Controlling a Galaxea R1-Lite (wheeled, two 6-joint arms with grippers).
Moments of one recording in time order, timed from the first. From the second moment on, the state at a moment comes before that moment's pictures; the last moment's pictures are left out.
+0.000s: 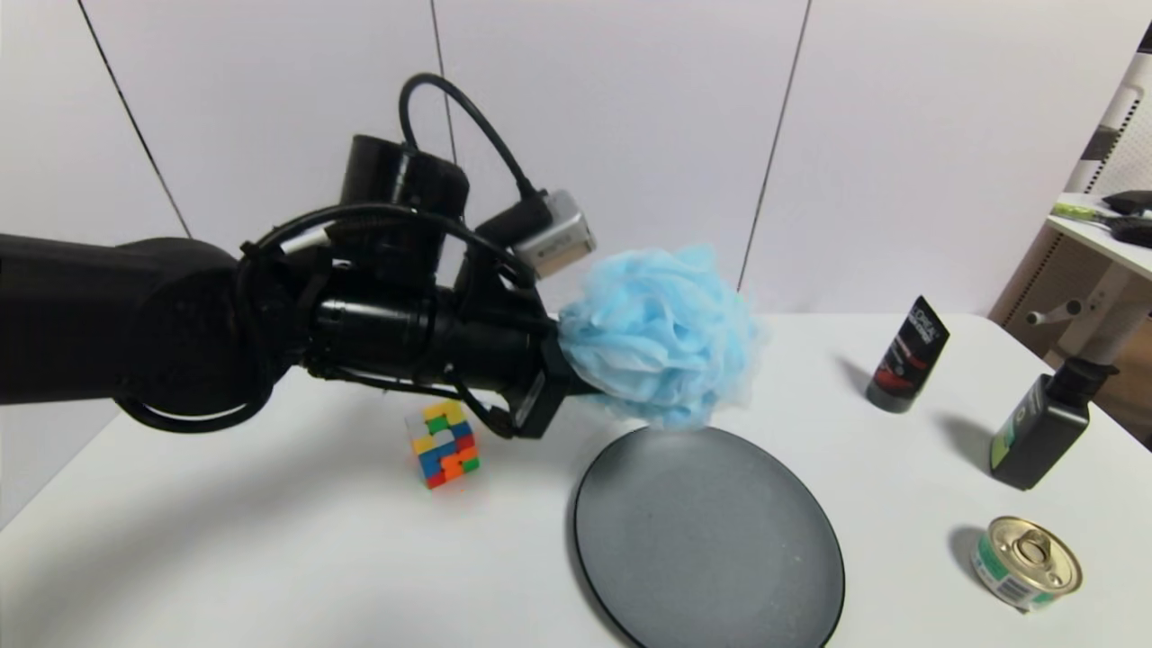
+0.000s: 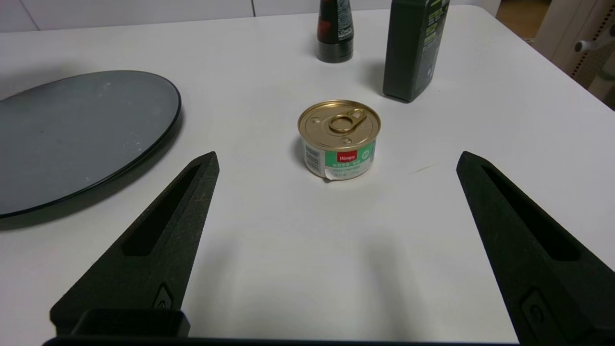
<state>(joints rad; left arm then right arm) -0.64 1.74 -1.26 -0.05 -0.58 0.38 0.00 0.00 0.00 0.00 -0.02 0.05</state>
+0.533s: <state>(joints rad) -0.72 1.87 -1.17 -0.06 -0.56 0.38 0.00 0.00 0.00 0.00 -0.02 0.05</state>
